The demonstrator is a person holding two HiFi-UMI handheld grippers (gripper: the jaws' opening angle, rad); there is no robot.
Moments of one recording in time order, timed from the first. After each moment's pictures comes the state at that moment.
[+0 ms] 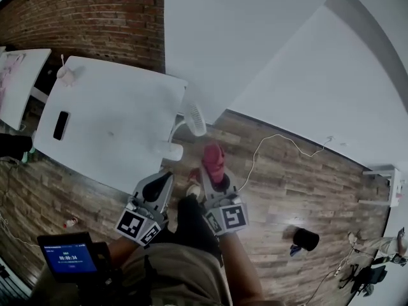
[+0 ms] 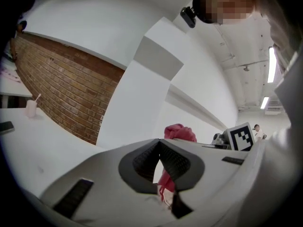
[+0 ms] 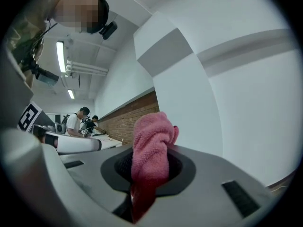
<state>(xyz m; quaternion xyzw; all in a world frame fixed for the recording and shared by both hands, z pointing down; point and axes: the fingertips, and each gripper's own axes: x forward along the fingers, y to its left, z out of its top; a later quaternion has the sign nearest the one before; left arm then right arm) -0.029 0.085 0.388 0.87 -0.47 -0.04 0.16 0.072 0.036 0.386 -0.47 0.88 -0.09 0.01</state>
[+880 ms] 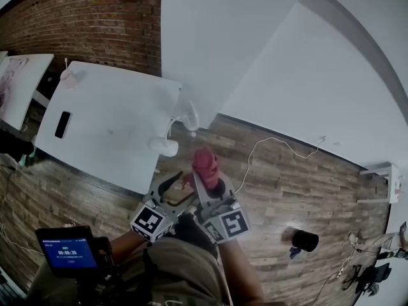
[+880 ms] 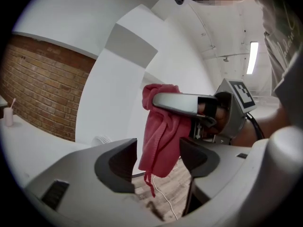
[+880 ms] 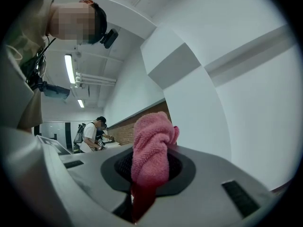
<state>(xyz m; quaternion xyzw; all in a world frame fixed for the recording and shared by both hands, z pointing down) 0.052 0.131 0.403 0.92 -0.36 0.04 0.14 0.062 0.086 0.324 -0.42 0.90 -0.07 0.05</state>
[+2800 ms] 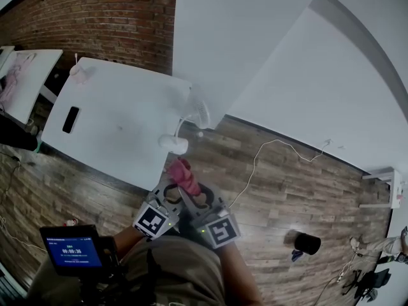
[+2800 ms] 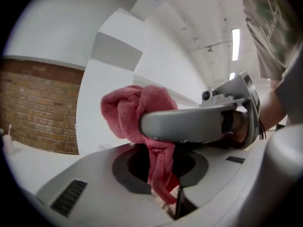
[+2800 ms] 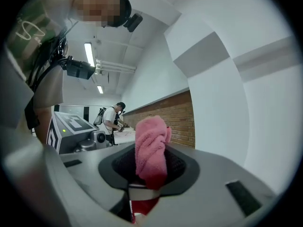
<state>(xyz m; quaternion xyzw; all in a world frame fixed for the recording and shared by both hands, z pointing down) 0.037 0.163 0.396 0.93 -0.34 0.06 0.07 -0.004 0.162 0.359 -0.32 0.94 -0.05 -0.06</state>
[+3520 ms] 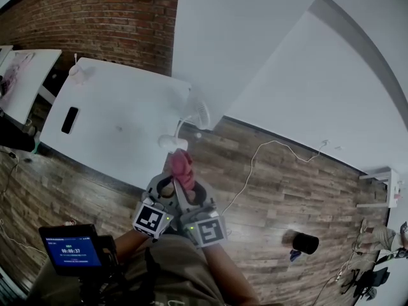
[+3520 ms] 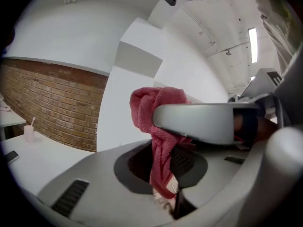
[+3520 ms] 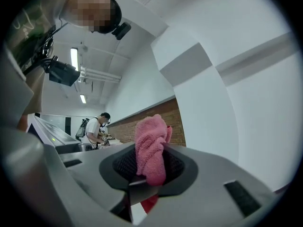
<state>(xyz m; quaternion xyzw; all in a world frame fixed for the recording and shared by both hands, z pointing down) -0.019 0.147 0.377 0.89 -0.45 0.03 0.09 -0.033 0.153 0.331 -0.42 0.90 -0.07 0.04</state>
